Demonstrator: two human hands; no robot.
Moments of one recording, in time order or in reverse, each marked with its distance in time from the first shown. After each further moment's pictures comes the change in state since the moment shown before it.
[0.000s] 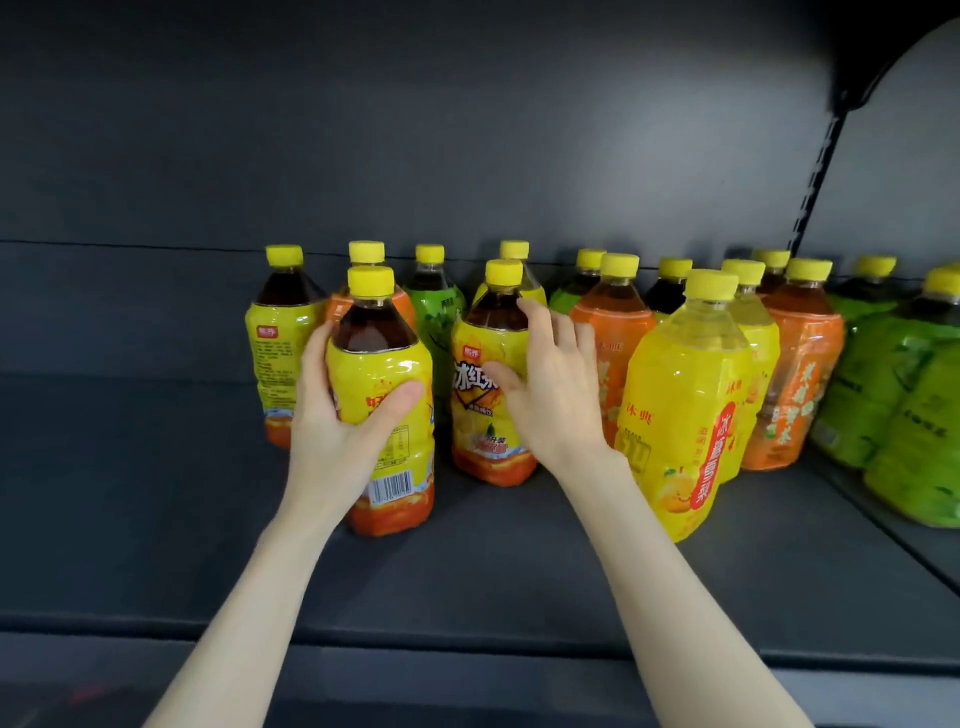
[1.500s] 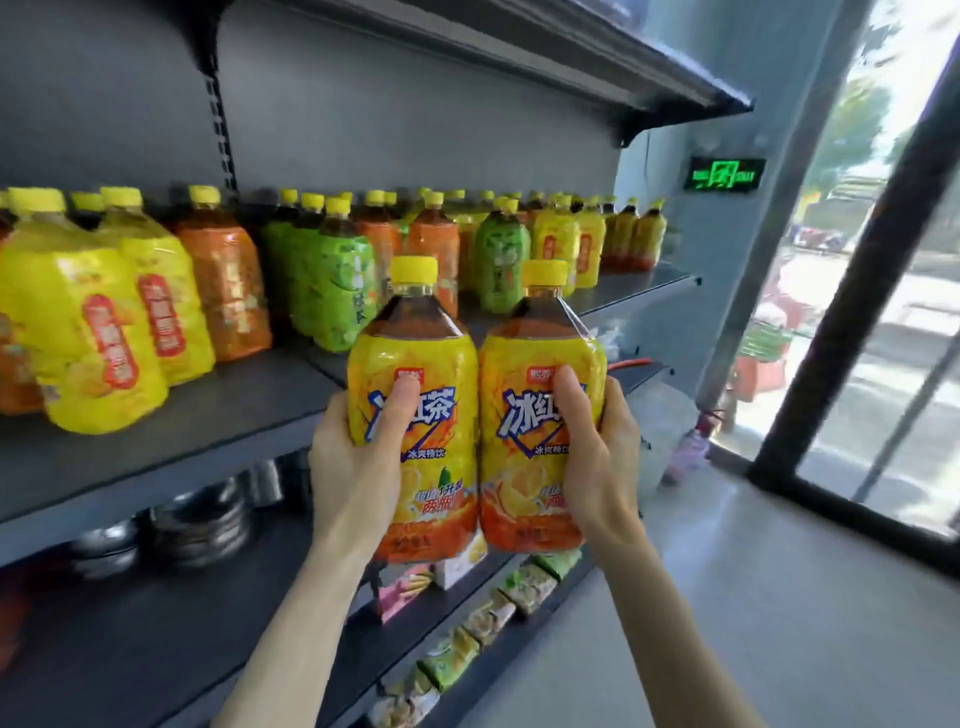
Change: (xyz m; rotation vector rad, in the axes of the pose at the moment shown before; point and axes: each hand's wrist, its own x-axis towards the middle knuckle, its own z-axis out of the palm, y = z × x) left_hand -0.319 0.227 0.223 -0.570 -0.602 -0.304; right_hand -0.331 0.119 -0.379 0.369 0.626 0.714
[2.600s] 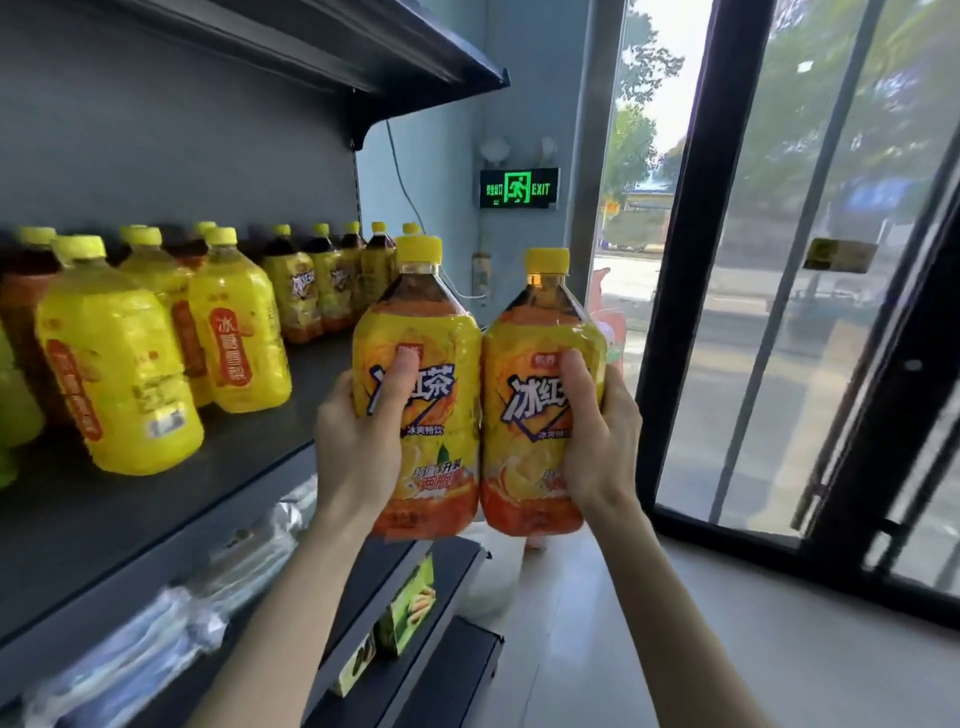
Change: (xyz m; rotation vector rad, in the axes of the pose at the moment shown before) left_hand 0.269 -0.191 0.606 -0.115 -0.361 0.052; right_hand 0.528 0.219 -0.309 -0.176 0.401 -0.084
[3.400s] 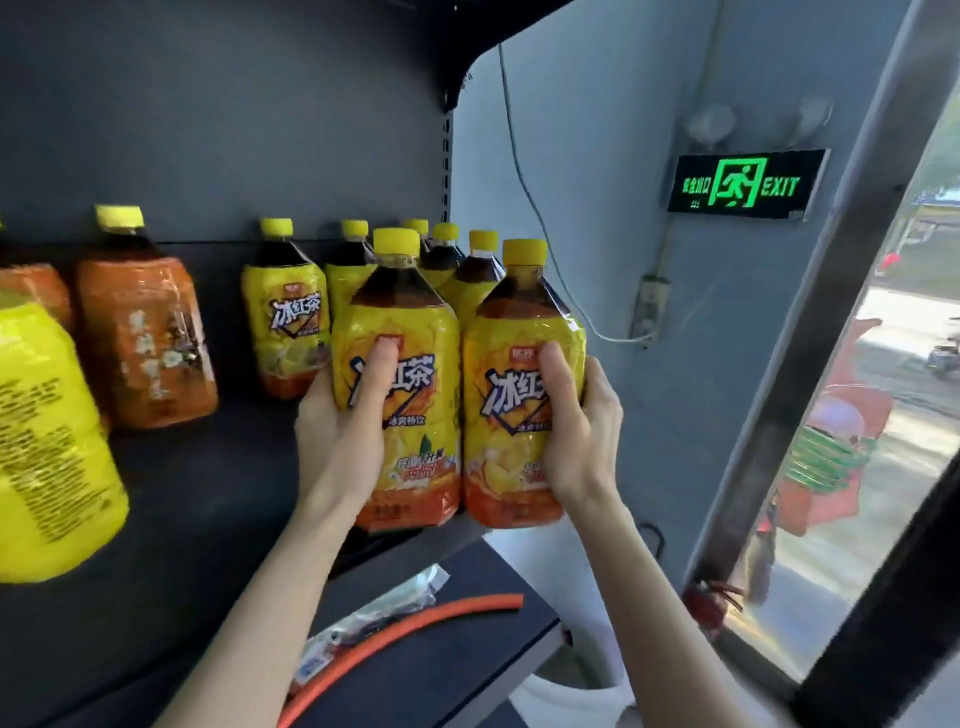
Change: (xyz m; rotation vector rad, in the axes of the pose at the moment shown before) left_hand 0.297 -0.183 0.109 0.275 0.507 -0.003; right_hand 0.341 0.200 0.188 0.212 -0.450 -0.016
